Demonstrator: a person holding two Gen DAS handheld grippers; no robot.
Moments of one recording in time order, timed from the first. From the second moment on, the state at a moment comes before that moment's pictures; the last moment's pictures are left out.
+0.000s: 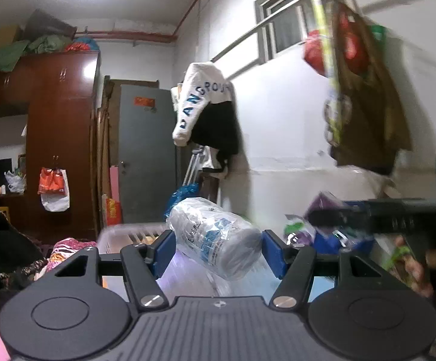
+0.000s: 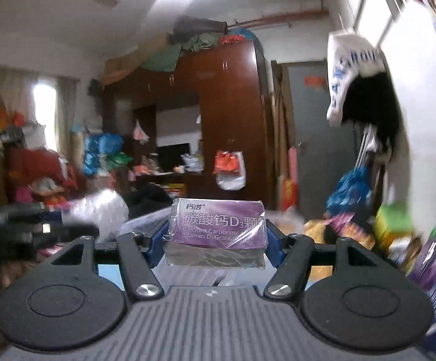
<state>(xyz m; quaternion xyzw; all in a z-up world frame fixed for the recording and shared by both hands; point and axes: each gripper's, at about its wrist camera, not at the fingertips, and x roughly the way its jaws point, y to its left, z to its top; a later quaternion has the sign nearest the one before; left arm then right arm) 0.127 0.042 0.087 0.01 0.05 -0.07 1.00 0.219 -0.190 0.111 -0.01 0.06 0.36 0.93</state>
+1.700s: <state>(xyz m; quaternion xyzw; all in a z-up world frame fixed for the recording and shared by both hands) 0.178 0.107 0.002 -0.03 0.28 0.02 0.96 0.250 -0.109 0.026 -0.11 0.27 0.37 0.88</state>
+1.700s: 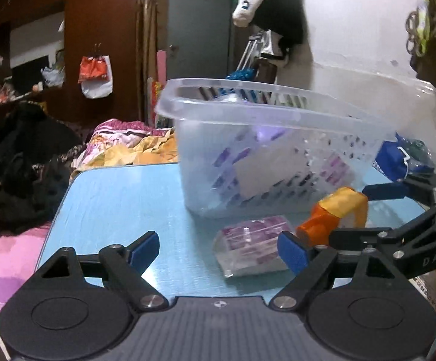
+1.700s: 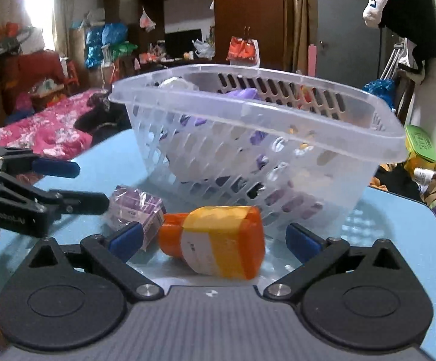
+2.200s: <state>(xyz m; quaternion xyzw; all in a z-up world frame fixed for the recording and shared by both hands) 0.188 0.089 -0.015 -0.04 0.29 -0.02 0.96 0.249 -0.137 0.032 -0.10 0.26 0.35 0.89</state>
